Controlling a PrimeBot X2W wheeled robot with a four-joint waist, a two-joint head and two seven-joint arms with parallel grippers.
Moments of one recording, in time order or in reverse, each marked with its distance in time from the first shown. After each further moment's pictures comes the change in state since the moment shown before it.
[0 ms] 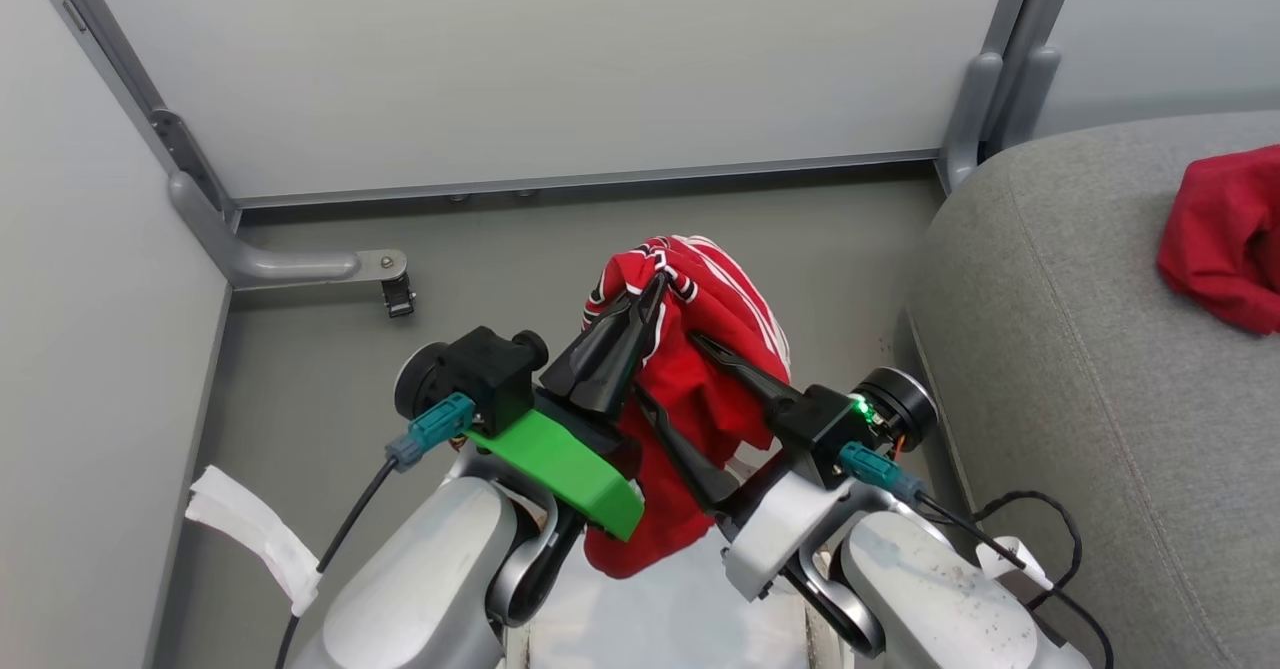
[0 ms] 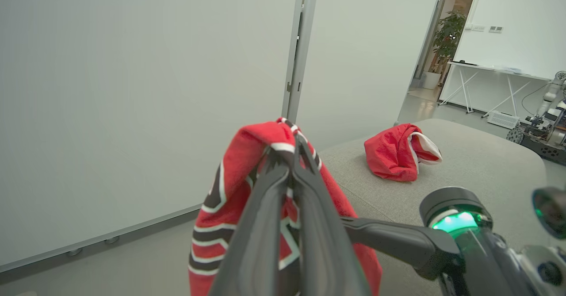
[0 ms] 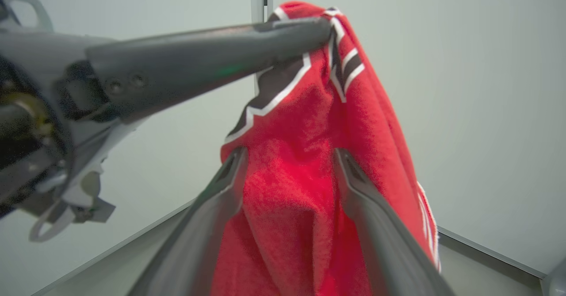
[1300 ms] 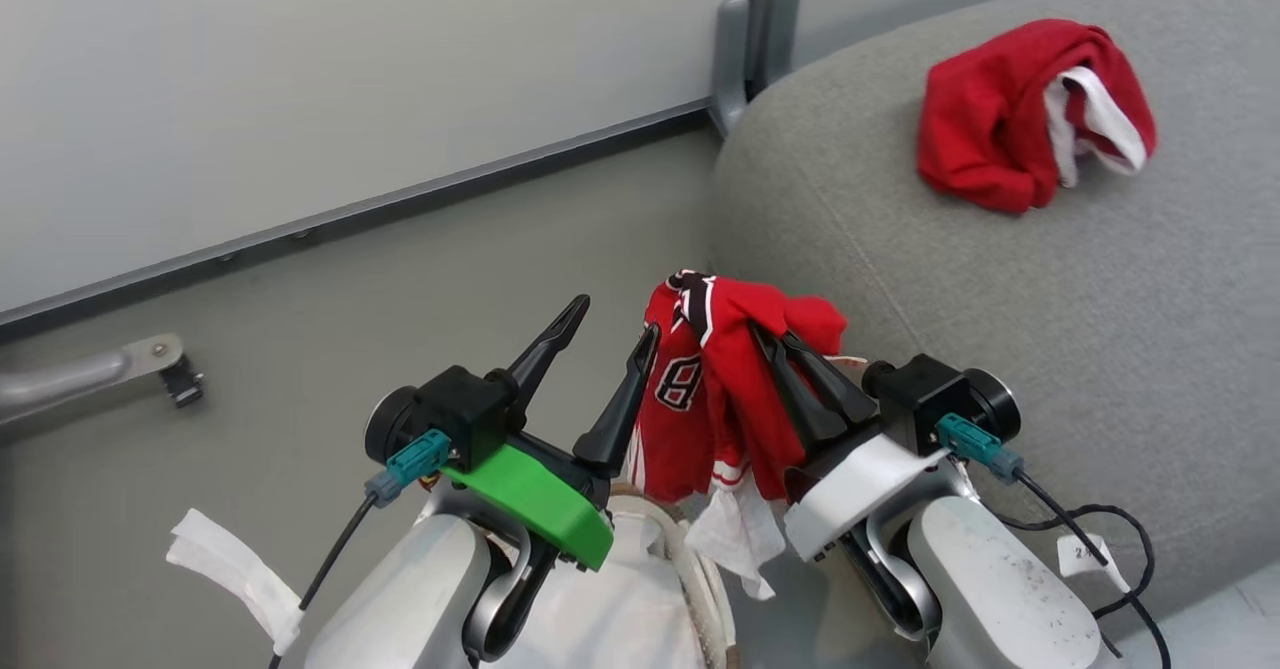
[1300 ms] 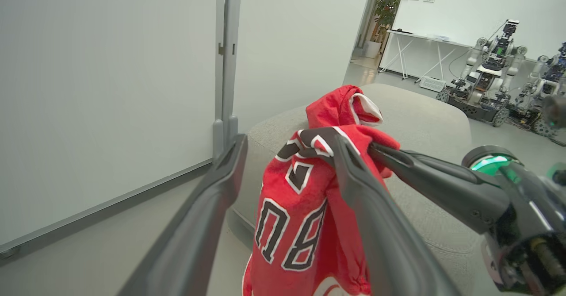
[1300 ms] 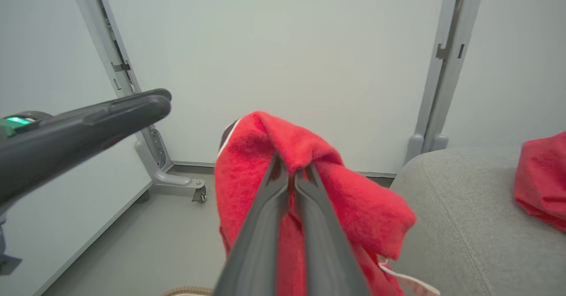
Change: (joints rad) left arm 0.073 0.018 0.042 0.016 0.036 0.000 -0.001; right arm 0.052 -0.002 -0.177 -0.015 0.042 0.000 0.000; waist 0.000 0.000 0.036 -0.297
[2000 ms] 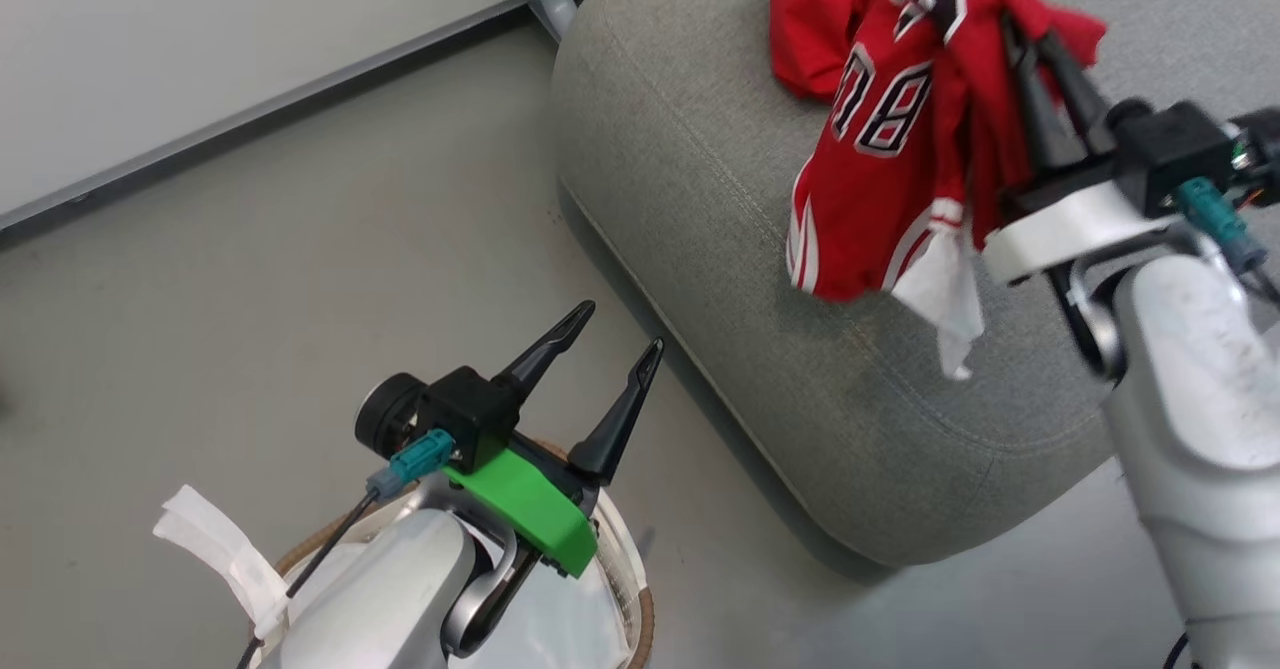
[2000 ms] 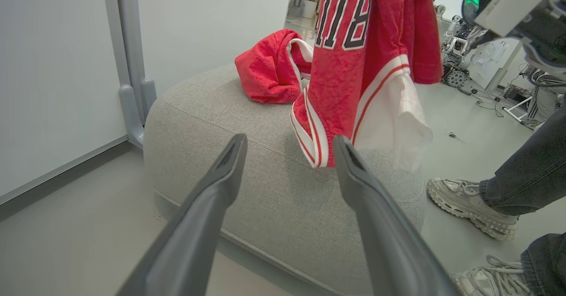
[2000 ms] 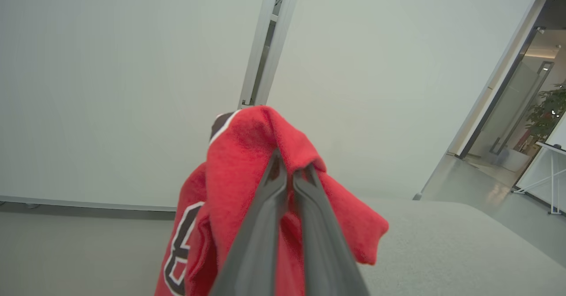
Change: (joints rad) left arm -0.043 0.076 -0.099 -0.014 -0.007 0.000 0.000; right arm -0.261 -0.117 -0.332 -0.032 -0.255 0.000 0.000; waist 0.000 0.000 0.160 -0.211
